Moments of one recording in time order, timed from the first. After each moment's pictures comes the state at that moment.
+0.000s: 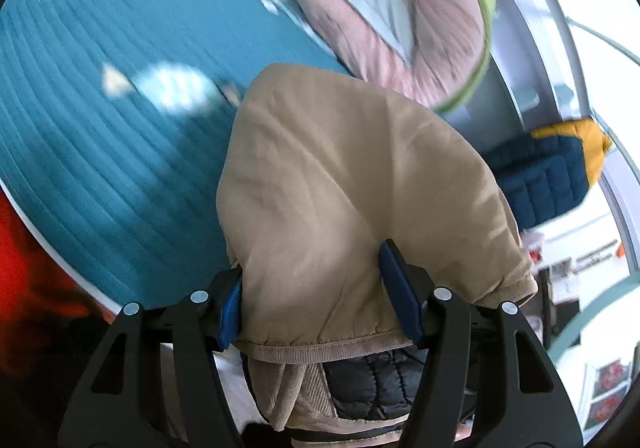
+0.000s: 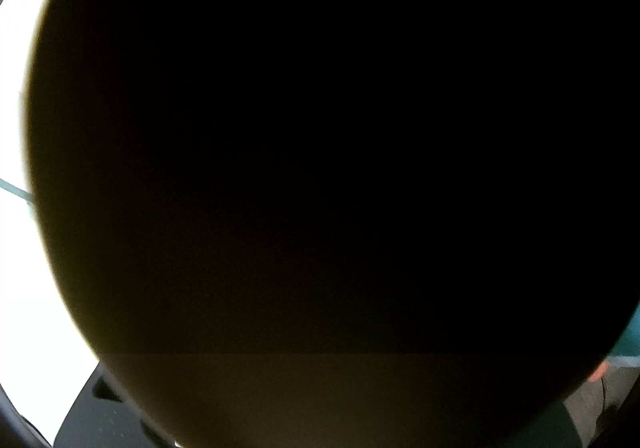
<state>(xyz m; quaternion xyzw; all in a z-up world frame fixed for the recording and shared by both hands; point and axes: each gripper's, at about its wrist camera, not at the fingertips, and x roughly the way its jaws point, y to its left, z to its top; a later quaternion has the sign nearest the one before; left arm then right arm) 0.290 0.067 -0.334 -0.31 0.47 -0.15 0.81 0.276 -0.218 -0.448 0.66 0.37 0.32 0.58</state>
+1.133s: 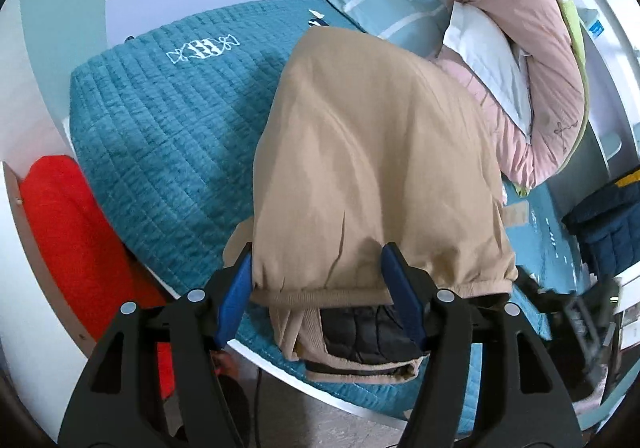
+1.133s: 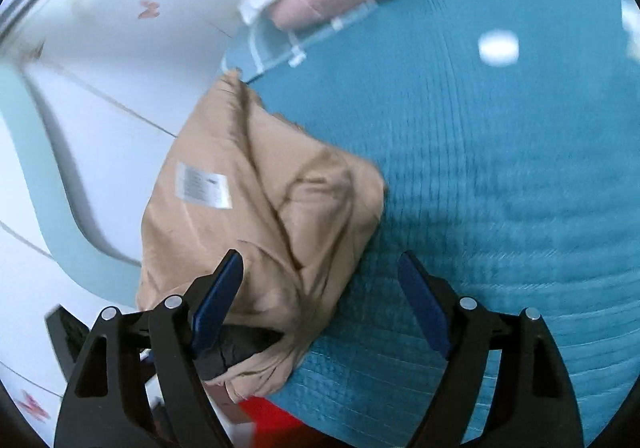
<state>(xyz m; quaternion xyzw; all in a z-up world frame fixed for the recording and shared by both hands) 0.309 0.203 -0.357 -0.25 0.46 0.01 0.85 0.397 -0.161 -0.380 0.30 0.44 0.17 0.83</state>
